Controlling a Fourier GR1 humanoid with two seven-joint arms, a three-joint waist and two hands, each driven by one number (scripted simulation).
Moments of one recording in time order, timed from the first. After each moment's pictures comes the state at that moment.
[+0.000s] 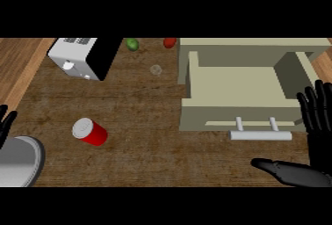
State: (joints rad) left arm 0.21 0.24 0.24 -2.10 0.32 -0.09 0.20; right arm 0.07 -0.07 -0.07 -2.07 -0.02 -0.06 0.17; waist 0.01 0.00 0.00
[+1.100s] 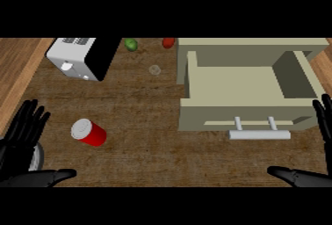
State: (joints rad) left arm 0.15 0.13 0.20 -1.89 0.17 -0.13 0.17; right arm 0.12 -0.09 -0.15 -2.10 -0.07 0.00 0.18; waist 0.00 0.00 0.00
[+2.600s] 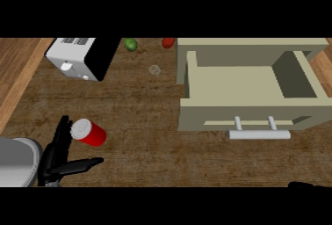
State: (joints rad) left arm -0.01 0.10 0.26 -1.11 0.01 -0.06 -0.35; right arm 0.16 -0.08 -0.25 -2.20 -0.12 0.08 0.23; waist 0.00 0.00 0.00
